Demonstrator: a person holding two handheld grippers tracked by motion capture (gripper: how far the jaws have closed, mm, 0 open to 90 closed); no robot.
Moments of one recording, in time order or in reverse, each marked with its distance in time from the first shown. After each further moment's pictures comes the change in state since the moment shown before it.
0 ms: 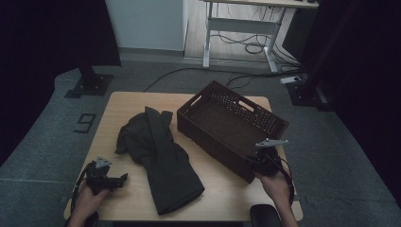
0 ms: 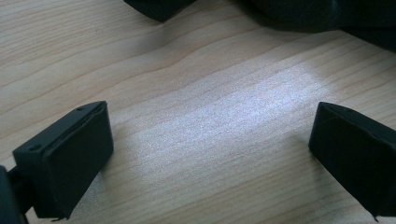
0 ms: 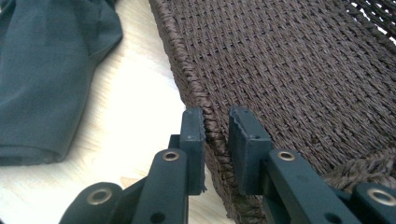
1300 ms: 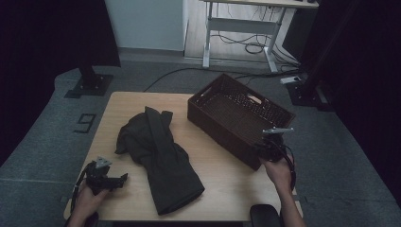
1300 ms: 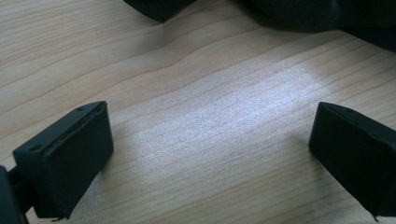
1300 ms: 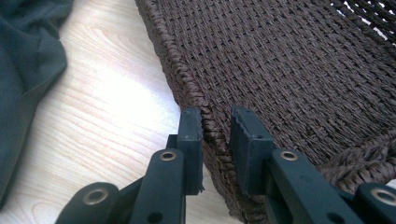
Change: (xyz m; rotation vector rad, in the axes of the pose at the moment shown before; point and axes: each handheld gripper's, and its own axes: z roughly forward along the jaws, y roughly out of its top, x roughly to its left) left arm 0.000 0.000 0.000 0.000 0.000 0.000; right arm -0.044 0.021 0.016 -0.015 -0.079 0.078
